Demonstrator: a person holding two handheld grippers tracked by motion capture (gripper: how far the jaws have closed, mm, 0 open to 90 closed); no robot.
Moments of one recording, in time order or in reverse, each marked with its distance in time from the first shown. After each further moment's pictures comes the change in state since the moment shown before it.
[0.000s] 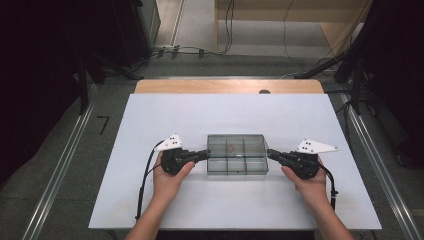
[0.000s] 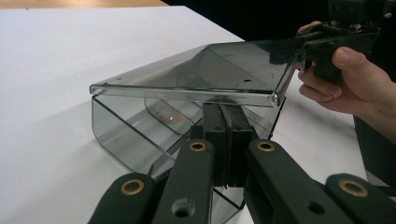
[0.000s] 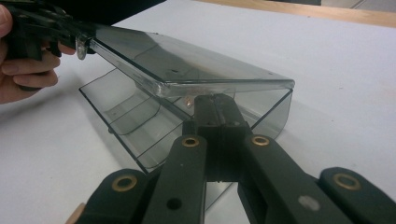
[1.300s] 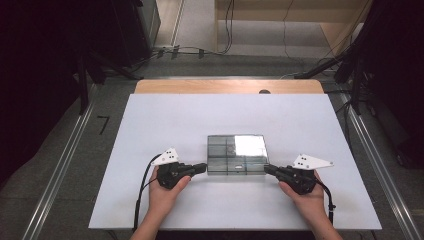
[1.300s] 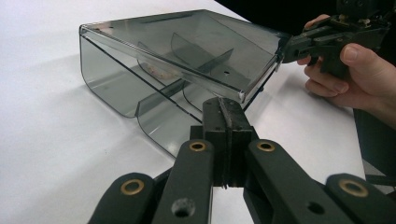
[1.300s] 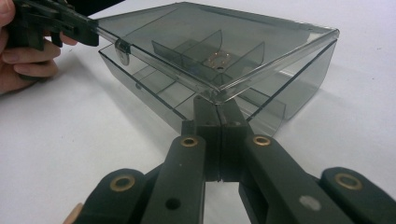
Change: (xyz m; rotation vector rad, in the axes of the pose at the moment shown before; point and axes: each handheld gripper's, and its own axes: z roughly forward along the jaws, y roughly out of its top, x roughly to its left) left arm -0.012 -0.031 -0.013 0.037 0.018 -0.014; right arm 0.024 -0.030 -0.002 0.043 0.012 0.004
